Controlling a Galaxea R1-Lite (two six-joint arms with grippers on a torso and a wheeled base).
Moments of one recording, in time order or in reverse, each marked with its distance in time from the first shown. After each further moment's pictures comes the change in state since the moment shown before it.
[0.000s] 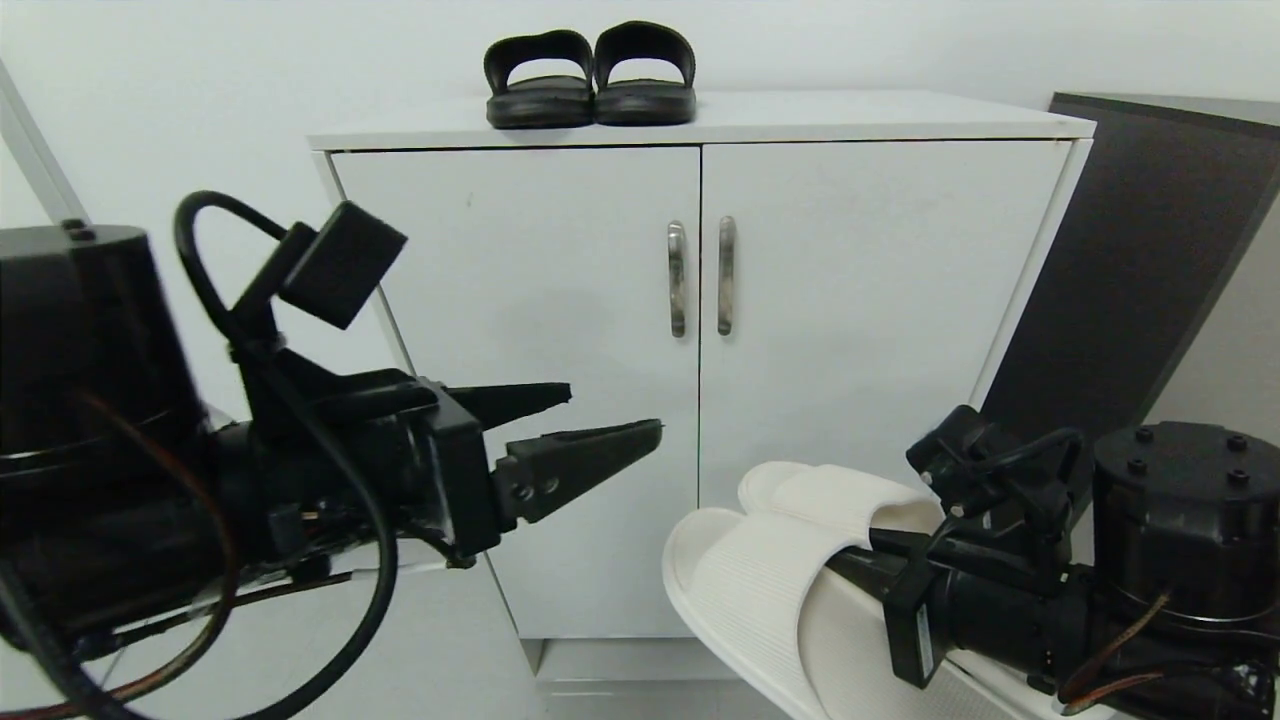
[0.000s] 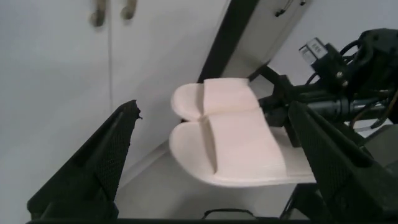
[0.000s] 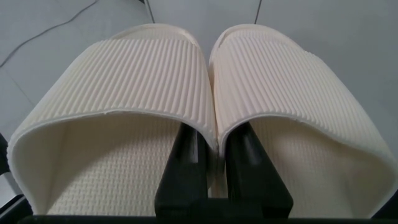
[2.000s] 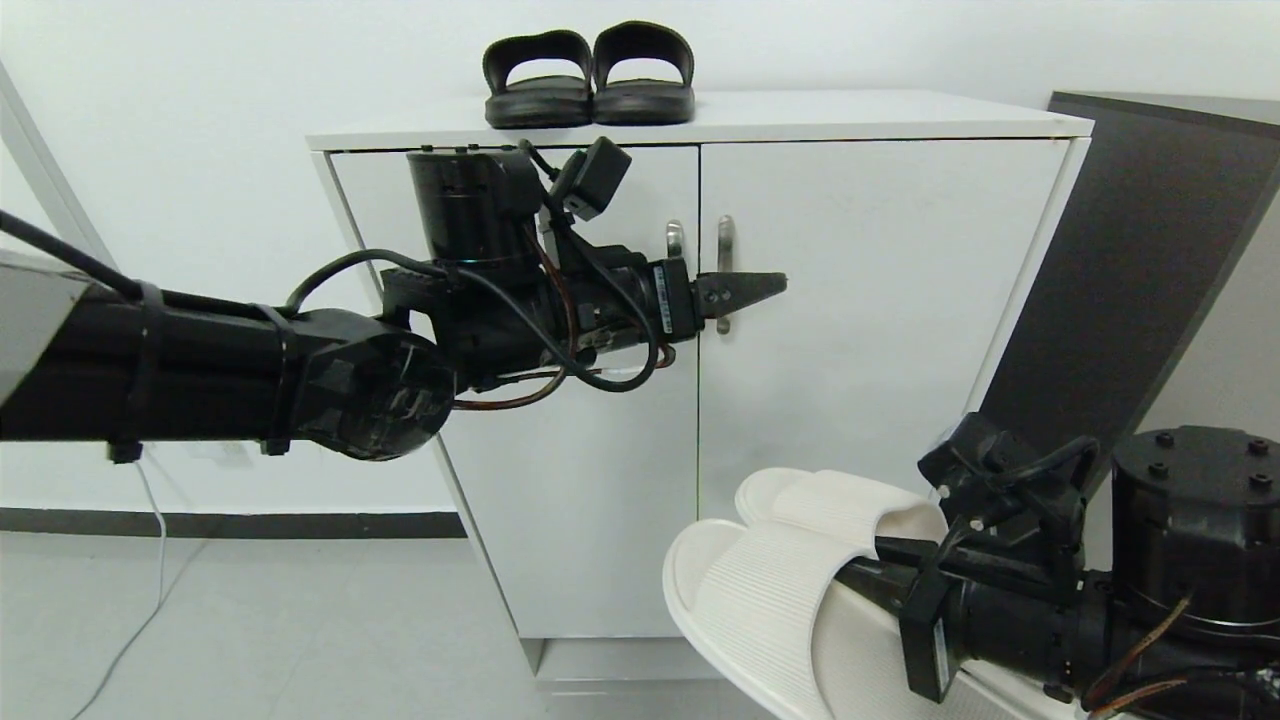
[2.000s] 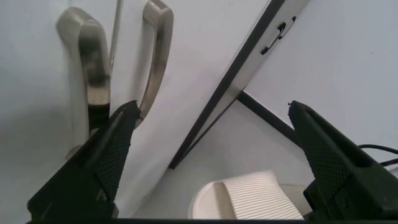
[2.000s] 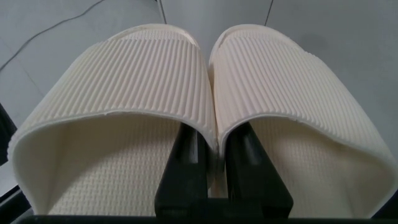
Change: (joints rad) left arm 0.092 0.553 -0.591 -0.054 -0.180 -0.100; right arm -0.014 -0.019 0.024 -0.009 0.058 -0.029
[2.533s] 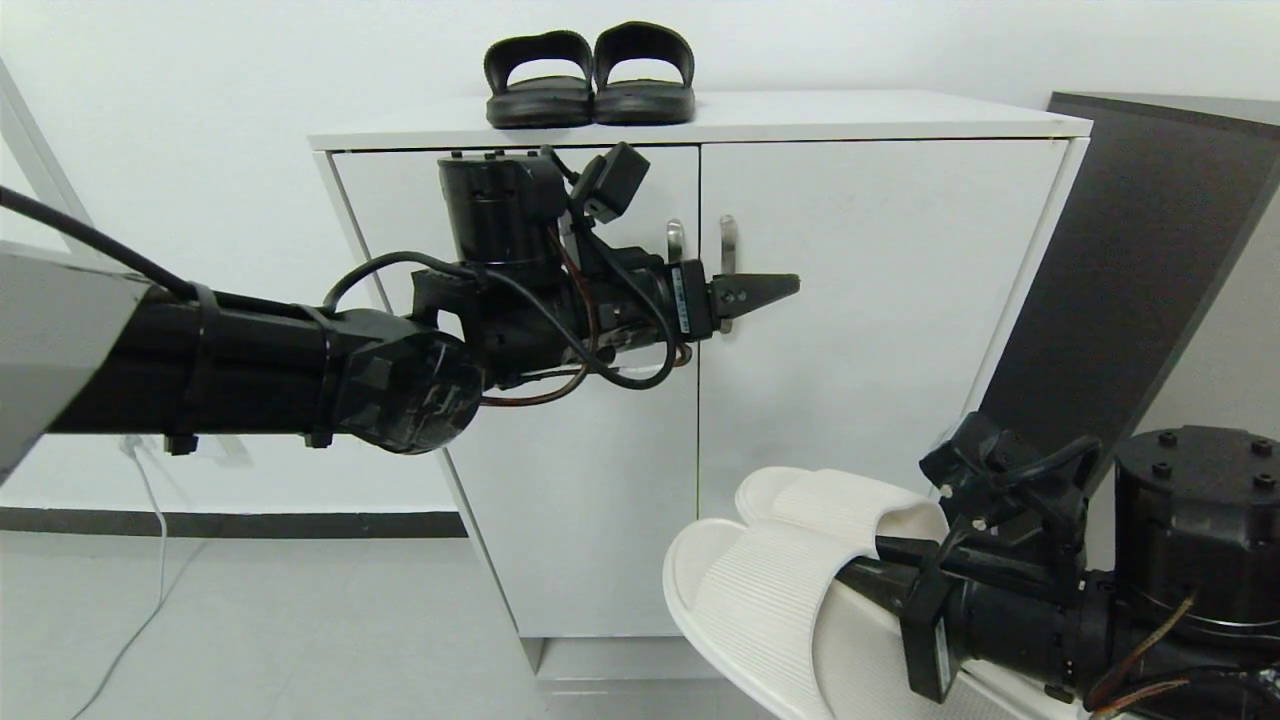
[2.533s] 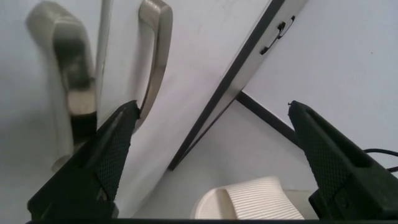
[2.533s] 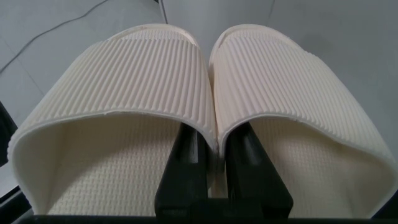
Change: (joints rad) left arm -0.010 0.050 -0.055 0.002 0.003 0.000; right arm 0.000 -0.001 0.001 -0.001 0.002 0.000
